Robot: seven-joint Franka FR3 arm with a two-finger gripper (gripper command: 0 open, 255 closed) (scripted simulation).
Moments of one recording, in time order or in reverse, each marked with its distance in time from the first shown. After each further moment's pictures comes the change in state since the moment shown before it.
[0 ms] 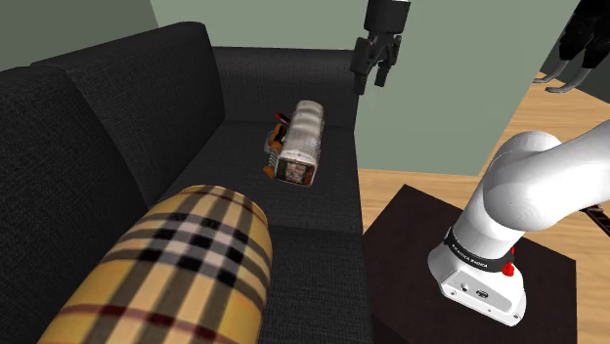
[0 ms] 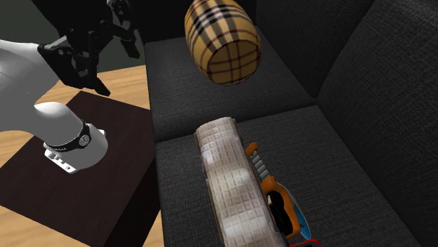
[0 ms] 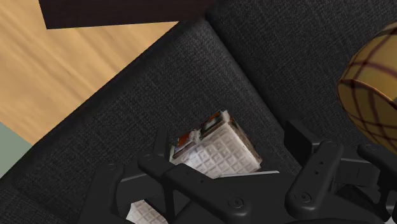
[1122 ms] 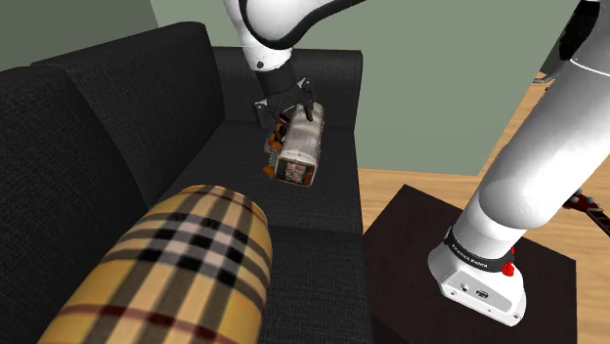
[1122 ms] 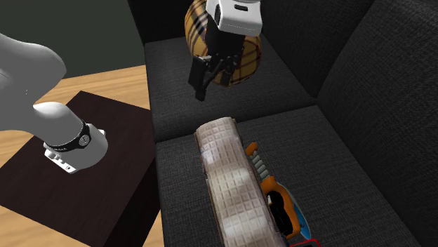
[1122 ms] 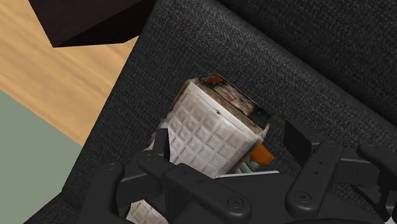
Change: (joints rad) arm -0.075 0.677 0.411 0.370 -0.236 0.065 0.711
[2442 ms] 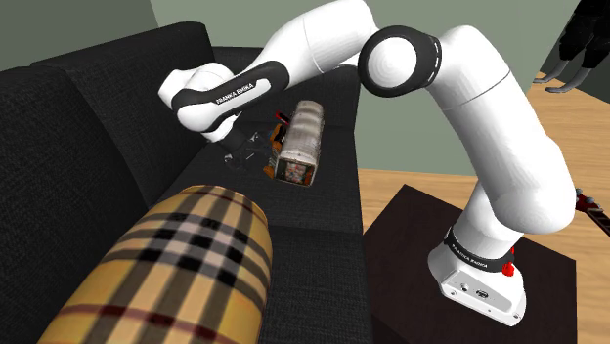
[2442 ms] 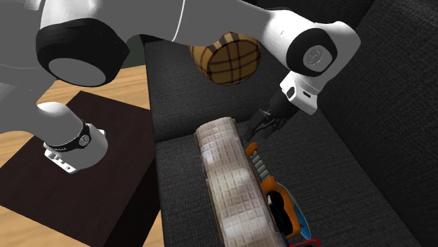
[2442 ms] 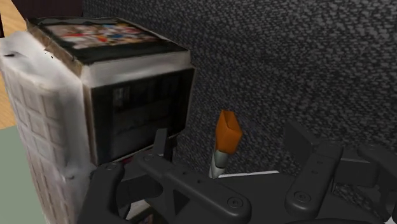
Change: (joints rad) arm 0.229 0.882 -0.093 0.770 -0.340 -0.314 0.497
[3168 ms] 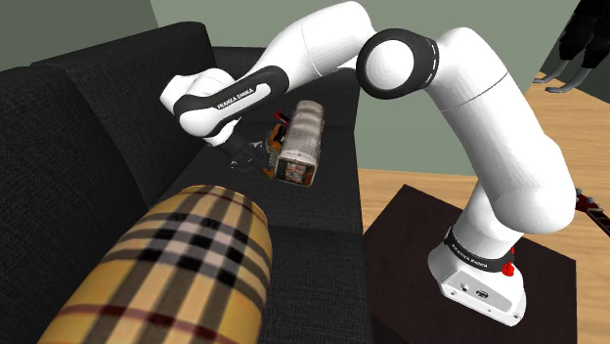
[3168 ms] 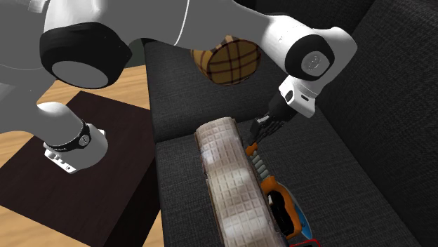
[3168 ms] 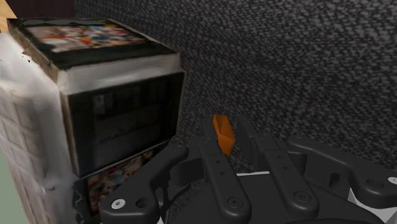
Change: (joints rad) arm 0.000 0.014 -0.002 -0.008 -0.003 0.020 0.008
